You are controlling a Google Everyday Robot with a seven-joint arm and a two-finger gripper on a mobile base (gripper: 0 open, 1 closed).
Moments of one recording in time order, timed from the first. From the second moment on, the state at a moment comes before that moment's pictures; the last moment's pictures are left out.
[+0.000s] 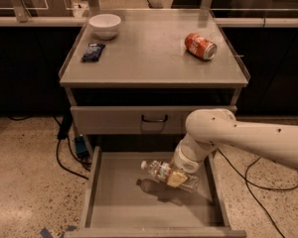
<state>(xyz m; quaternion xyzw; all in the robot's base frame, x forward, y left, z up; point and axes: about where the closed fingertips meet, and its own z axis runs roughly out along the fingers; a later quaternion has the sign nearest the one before) 0.486 -0.084 0.568 -0.63 0.76 0.13 0.09</state>
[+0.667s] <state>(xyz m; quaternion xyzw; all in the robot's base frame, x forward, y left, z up) 0.507 -0.130 0.484 -0.60 0.78 0.15 0.10</state>
